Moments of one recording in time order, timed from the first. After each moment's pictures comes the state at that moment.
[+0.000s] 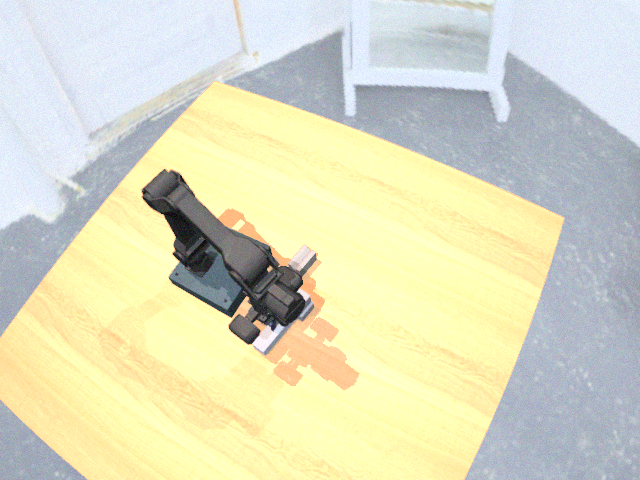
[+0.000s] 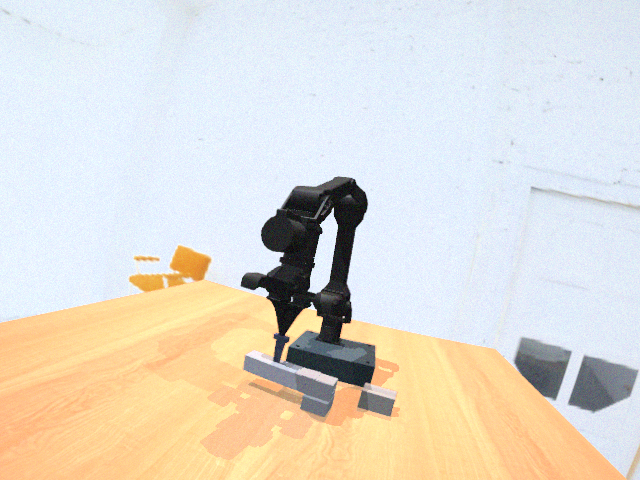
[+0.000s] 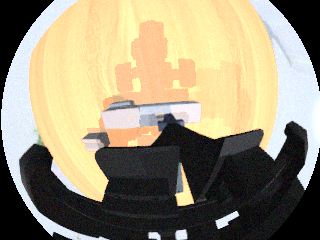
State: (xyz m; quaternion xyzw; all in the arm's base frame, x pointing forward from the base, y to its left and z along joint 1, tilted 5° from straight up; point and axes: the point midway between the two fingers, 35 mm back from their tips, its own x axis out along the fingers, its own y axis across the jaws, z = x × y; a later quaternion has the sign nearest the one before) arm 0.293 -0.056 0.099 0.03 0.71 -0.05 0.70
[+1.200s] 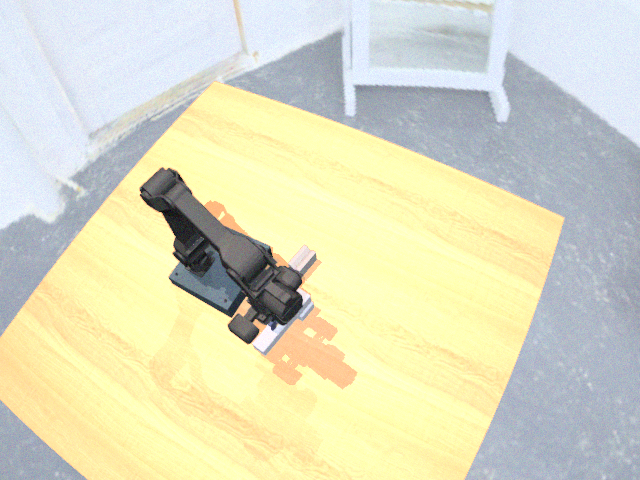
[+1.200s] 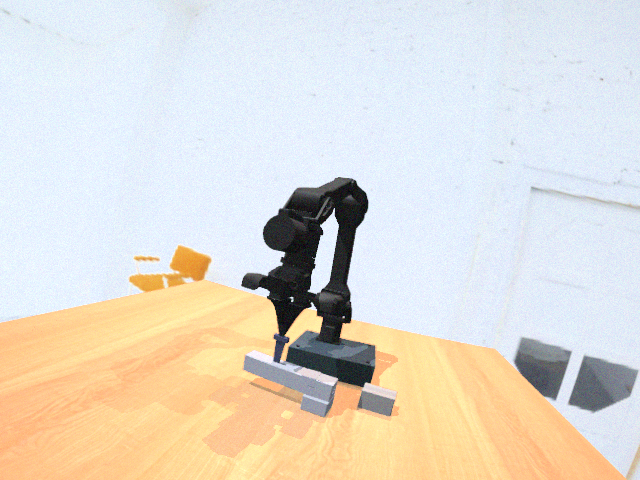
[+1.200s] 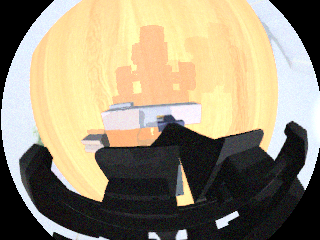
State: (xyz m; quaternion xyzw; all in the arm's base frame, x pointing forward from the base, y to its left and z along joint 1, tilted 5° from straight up) arm 0.291 -0.056 0.096 0.03 0.70 -0.05 0.71
